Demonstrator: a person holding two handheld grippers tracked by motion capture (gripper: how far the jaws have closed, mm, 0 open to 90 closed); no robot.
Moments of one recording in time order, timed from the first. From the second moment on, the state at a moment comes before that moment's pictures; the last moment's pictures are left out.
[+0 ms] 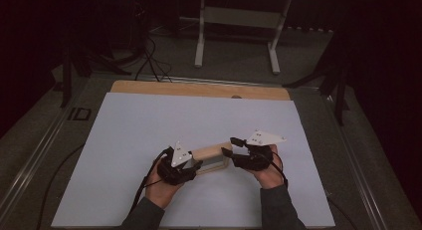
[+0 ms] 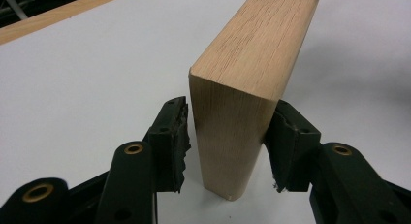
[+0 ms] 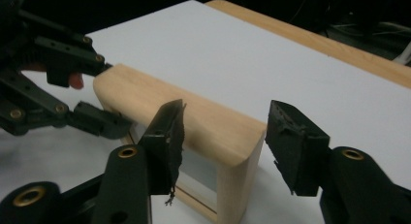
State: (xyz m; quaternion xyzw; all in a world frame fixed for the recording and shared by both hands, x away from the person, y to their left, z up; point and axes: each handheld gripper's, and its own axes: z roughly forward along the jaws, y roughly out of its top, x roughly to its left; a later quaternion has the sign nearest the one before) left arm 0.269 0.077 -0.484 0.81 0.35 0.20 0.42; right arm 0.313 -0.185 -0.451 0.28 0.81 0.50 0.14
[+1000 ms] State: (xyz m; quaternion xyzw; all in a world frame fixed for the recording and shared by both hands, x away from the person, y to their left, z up) left arm 0.270 0.079 -0.483 0.82 0.34 0.20 0.42; right arm 0.328 -0.176 -0.481 0.25 0.84 0.48 0.11
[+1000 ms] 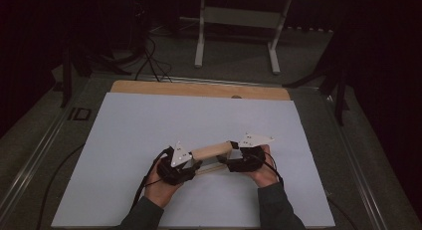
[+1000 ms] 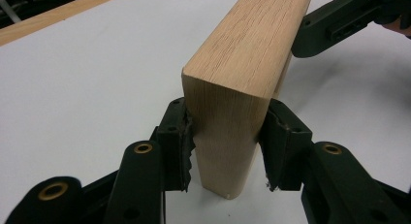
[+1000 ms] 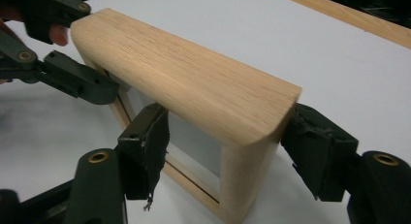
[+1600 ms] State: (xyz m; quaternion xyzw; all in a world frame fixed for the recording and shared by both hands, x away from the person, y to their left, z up) left arm 0.273 0.091 -0.479 0.81 0.35 0.20 0.43; right arm 0.320 -0.171 -0.478 0.23 0.85 0.46 0.13
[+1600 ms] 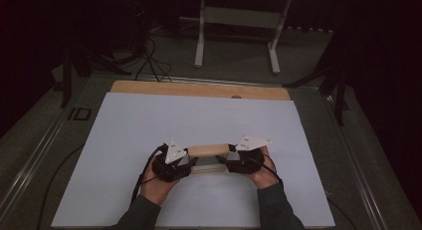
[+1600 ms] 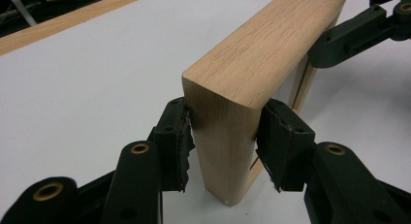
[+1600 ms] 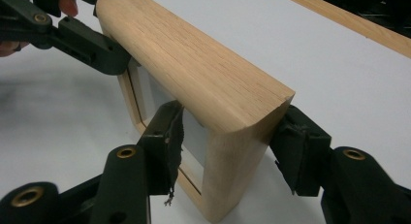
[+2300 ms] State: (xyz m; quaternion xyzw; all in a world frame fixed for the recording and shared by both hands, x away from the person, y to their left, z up) left arm 0.278 0.101 -0.476 0.80 0.36 0.21 0.43; right arm 0.317 -0.161 -0.473 0.22 0.86 0.44 0.15
